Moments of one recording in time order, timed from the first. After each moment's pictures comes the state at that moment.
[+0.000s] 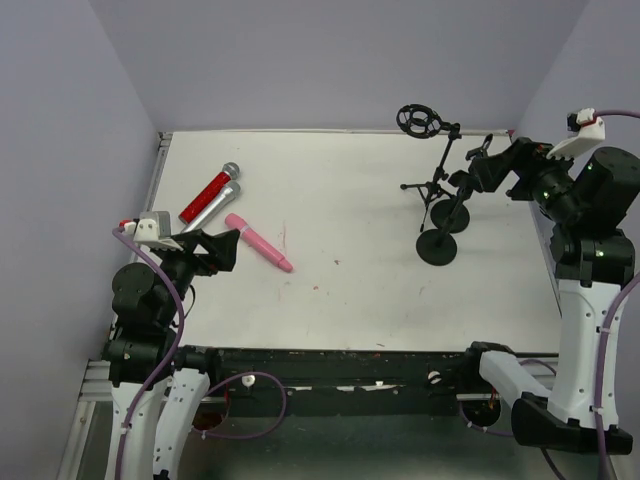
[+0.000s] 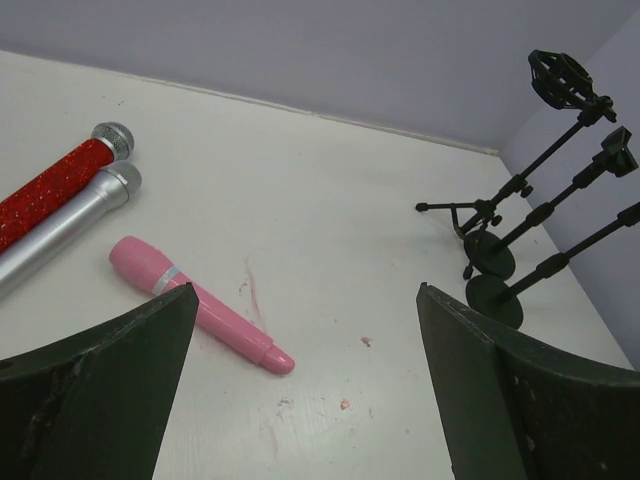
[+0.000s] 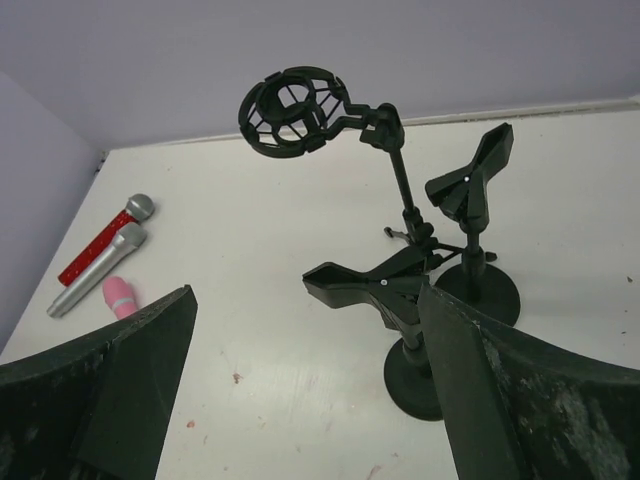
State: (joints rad) left arm -0.10 0.37 0.79 -0.43 0.19 -0.42; right arm -0.15 0.97 1.44 -0.65 -0.40 0.24
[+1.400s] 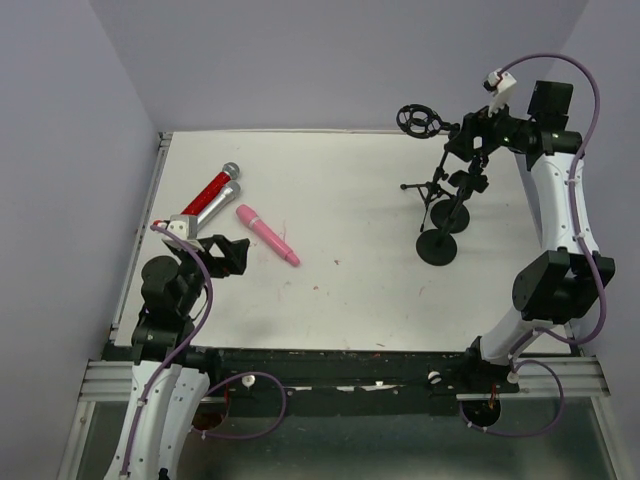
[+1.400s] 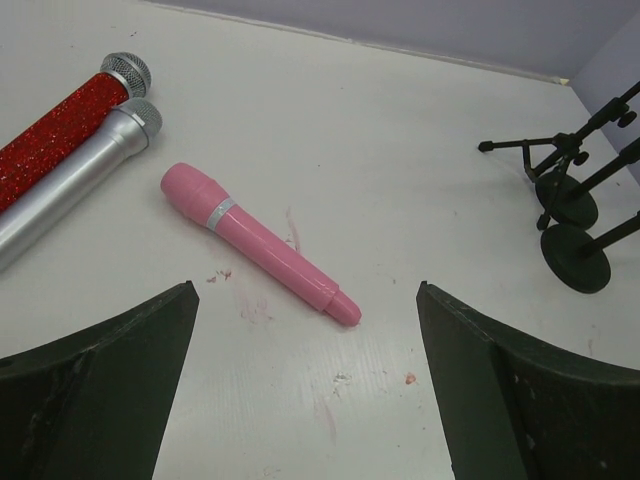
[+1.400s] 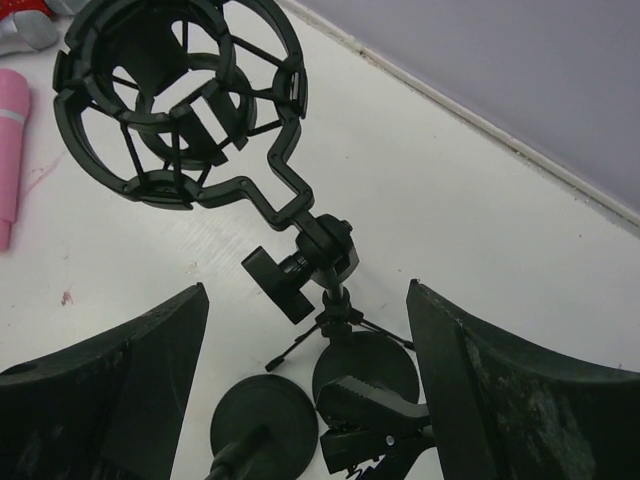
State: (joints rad) left arm -0.11 0.40 0.55 -0.29 0.20 -0.31; right arm -0.15 1.70 1.82 -0.69 -0.76 -0.41
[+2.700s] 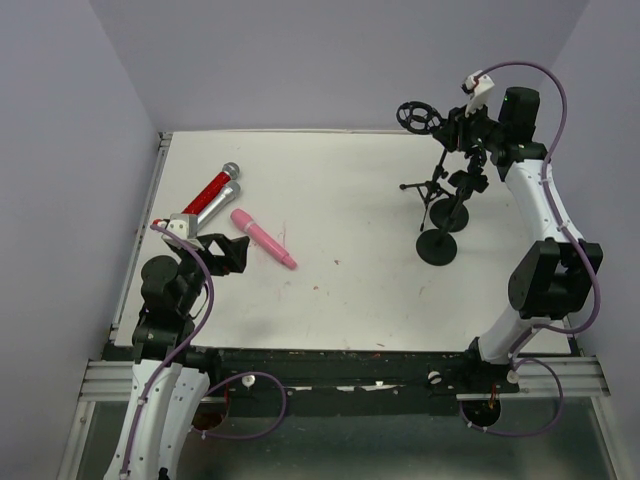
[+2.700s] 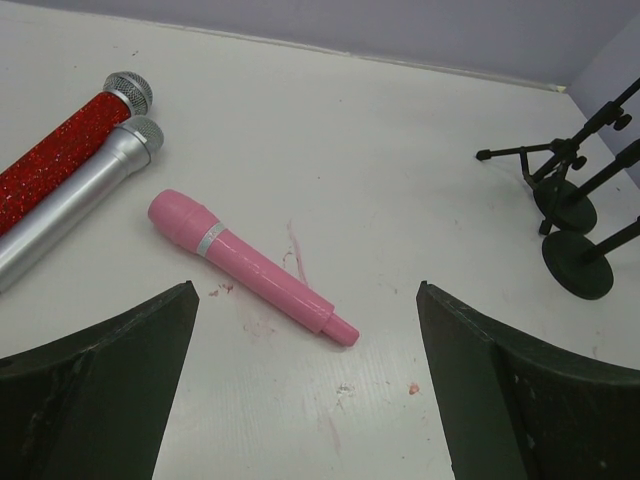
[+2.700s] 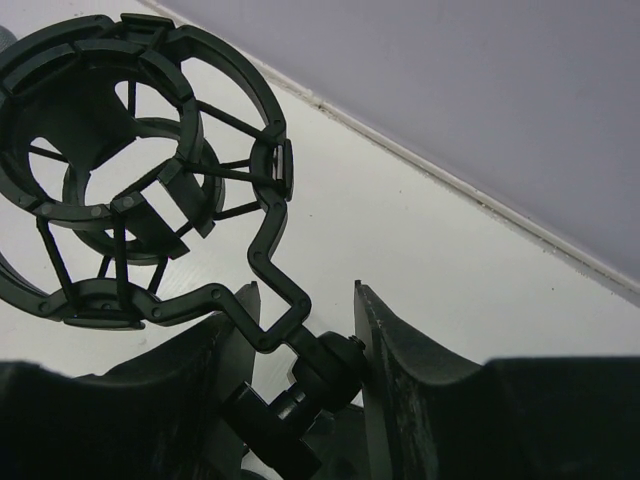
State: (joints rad) left arm -0.11 0.40 0.54 -0.24 0.20 -0.30; right arm -0.05 1.72 1.61 -0.27 -0.61 -0.29
